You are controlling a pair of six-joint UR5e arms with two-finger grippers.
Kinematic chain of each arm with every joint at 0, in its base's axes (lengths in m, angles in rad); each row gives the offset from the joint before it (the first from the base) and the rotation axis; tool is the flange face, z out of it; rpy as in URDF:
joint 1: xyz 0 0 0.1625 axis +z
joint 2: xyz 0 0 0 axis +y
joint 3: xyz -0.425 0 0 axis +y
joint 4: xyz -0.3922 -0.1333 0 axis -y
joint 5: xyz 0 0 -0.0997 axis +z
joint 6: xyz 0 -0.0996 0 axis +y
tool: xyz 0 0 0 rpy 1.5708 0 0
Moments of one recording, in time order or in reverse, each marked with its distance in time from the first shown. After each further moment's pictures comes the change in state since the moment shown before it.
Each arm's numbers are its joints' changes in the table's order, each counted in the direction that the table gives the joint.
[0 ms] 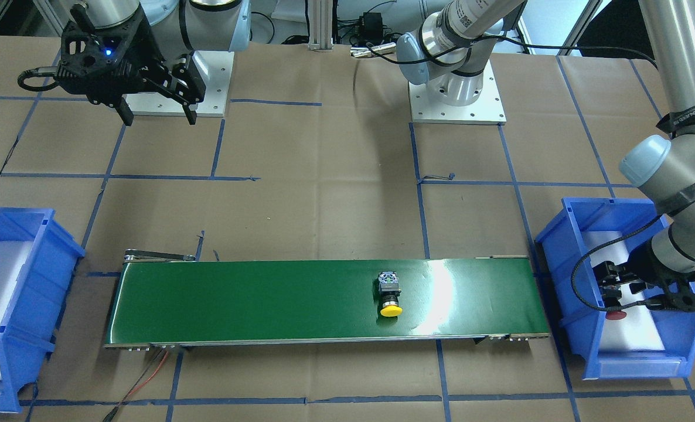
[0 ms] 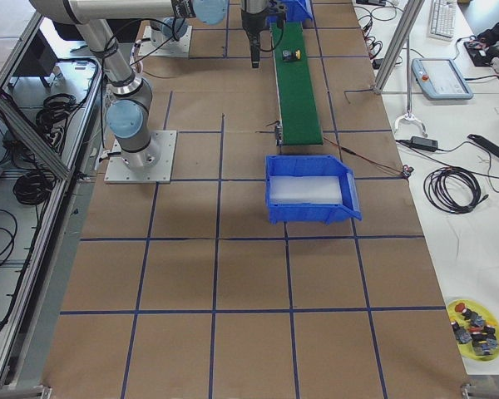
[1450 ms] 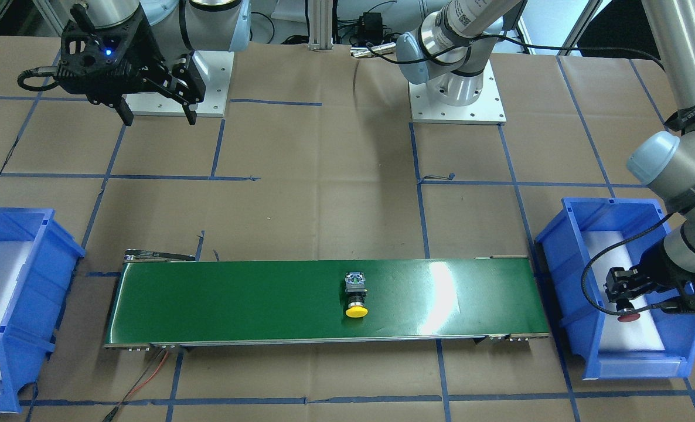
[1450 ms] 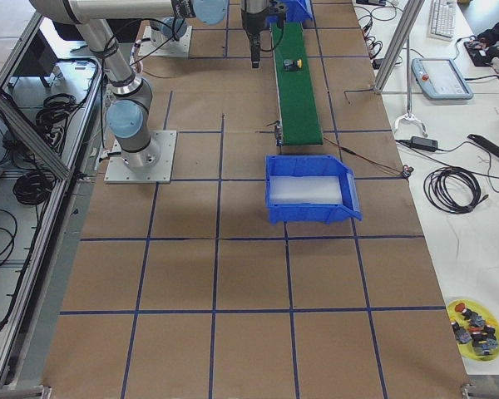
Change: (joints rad) left arm -0.007 -0.025 -0.045 -0.024 -0.010 0.023; right arm 0.000 0.000 0.000 -0.001 0.000 0.000
